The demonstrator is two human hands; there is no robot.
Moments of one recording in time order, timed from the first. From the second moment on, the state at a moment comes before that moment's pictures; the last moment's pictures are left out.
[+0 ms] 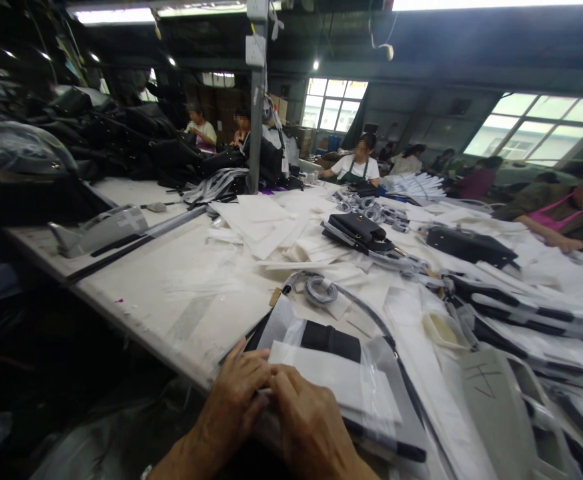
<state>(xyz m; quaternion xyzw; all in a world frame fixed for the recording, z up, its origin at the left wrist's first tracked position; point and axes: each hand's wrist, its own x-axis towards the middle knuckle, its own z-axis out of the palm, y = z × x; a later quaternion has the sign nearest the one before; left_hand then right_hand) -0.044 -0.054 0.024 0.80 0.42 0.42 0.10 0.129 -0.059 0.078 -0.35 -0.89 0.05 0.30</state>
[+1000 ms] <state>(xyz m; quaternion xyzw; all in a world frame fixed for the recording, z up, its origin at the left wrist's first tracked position) -0.014 -0.039 0.013 0.75 0.53 0.39 -0.09 0.130 -0.019 0.063 -0.63 -0.73 0.16 0.22</state>
